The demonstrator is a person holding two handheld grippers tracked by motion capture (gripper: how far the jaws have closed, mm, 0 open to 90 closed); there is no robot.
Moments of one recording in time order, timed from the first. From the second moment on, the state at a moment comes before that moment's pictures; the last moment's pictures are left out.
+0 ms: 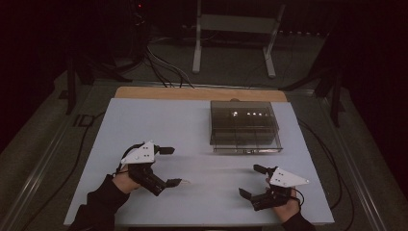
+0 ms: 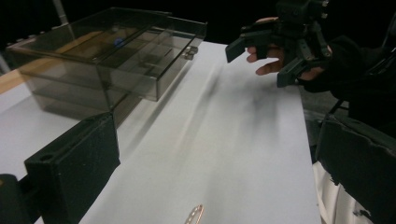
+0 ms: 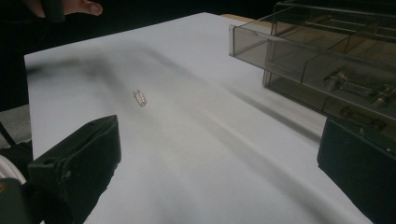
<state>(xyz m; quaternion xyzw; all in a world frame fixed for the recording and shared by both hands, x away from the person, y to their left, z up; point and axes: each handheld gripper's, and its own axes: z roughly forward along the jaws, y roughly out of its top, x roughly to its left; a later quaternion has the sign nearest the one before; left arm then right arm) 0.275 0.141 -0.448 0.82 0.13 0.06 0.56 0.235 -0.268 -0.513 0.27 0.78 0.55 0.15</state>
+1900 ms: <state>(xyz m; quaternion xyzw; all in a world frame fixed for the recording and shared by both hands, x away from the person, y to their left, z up) 0.296 0.109 -0.530 0.90 0.14 0.03 0.40 0.235 -0.267 -0.514 0.27 0.78 0.55 0.14</state>
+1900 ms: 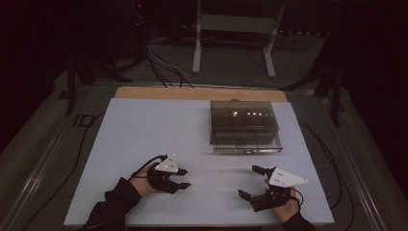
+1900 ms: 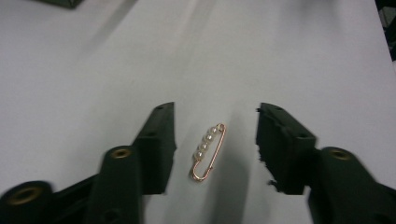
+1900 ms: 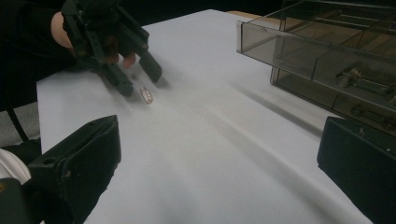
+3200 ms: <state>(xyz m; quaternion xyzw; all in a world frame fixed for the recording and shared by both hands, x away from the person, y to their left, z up) 0.300 0.102 -0.508 0.92 0.13 0.03 0.38 0.236 -0.266 -0.514 0.27 0.78 0.55 0.14</state>
